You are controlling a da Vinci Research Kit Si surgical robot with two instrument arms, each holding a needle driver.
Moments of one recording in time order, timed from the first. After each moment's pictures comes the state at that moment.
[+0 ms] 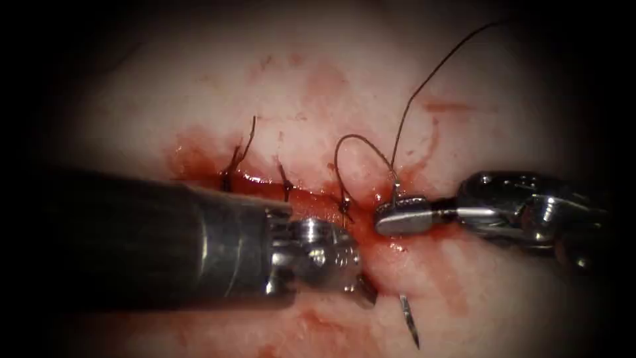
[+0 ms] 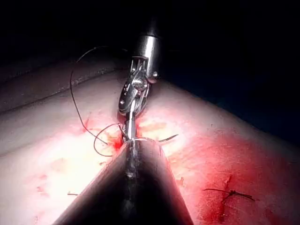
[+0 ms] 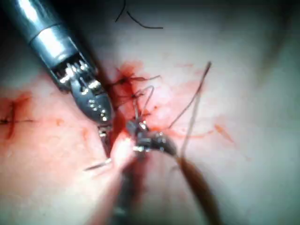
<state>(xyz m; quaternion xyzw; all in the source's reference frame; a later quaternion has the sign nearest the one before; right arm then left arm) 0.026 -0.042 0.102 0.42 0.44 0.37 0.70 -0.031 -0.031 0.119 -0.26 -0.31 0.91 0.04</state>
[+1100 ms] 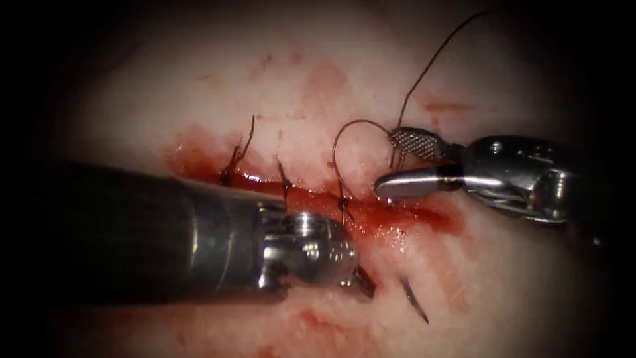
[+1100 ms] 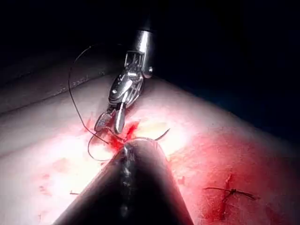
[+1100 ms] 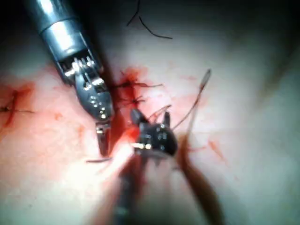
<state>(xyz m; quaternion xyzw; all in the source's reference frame) 0.027 -0.036 0.100 0.19 0.52 0.36 0.75 -0.031 -0.031 0.118 -0.27 -0.31 0.91 0.04</state>
